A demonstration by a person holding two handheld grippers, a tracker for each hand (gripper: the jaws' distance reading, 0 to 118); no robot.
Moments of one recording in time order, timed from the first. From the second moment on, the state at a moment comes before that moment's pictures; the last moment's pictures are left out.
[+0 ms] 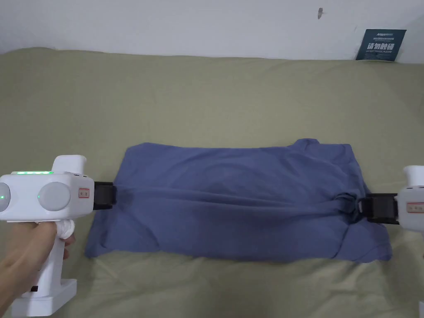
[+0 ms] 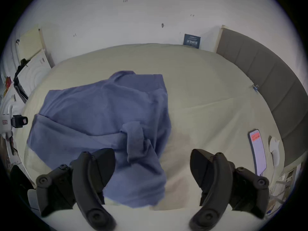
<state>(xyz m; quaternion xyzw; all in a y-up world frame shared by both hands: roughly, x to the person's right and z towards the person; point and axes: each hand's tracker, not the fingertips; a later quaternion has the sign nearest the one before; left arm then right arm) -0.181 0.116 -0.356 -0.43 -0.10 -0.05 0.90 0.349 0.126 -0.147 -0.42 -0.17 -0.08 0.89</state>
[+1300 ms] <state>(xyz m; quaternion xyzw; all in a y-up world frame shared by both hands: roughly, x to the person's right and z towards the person) -0.175 0.104 -0.300 -0.47 -0.12 -0.08 0.87 0.344 0.074 -0.114 -0.45 -0.14 -0.12 0.88</state>
